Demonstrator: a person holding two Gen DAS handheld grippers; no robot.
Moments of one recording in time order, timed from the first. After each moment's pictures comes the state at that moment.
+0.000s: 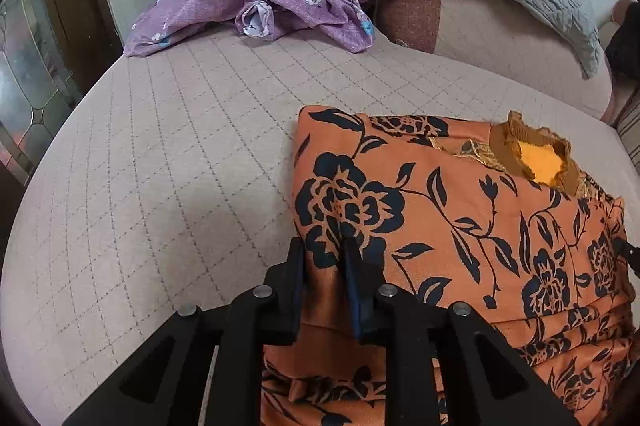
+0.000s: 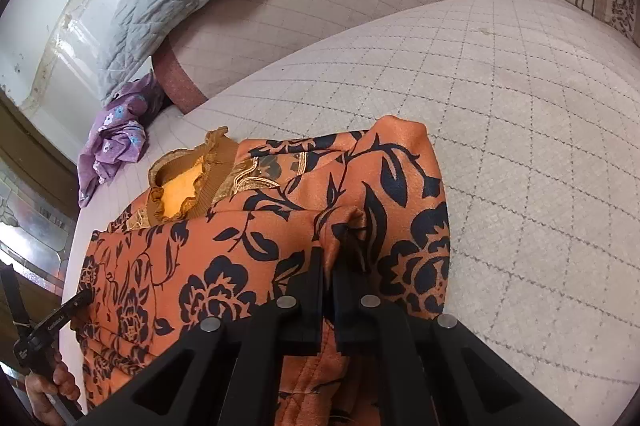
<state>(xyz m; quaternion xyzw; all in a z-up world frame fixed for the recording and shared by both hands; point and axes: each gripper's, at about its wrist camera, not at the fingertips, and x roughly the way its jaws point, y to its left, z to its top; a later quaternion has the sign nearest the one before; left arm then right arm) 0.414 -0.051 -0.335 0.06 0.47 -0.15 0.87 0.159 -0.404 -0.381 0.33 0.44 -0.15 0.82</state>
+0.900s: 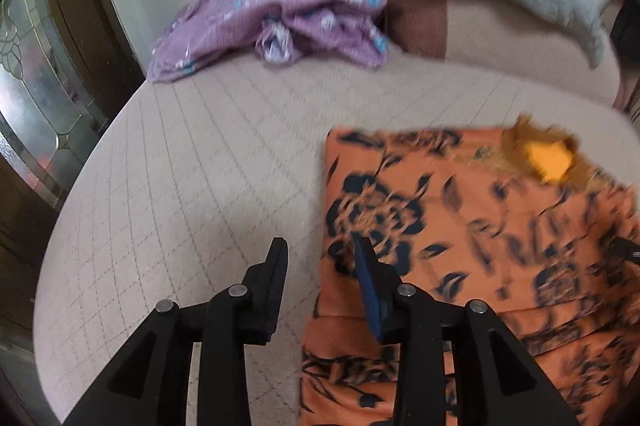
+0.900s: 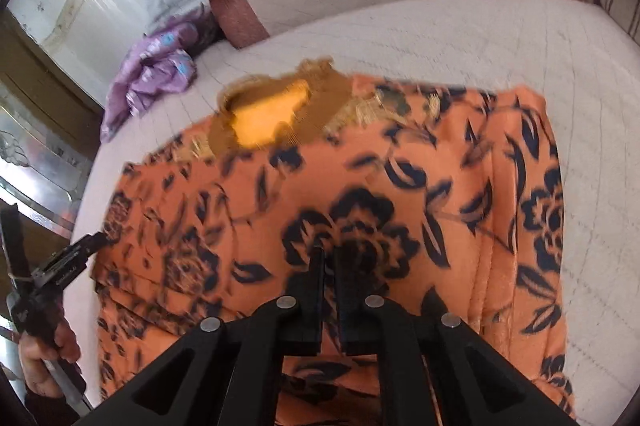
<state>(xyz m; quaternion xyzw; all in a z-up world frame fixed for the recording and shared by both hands) 0.405 -0.050 -0.302 0.10 0.44 -0.13 0.88 0.198 -0.322 -0.356 0.28 0.48 -0.07 0.83</state>
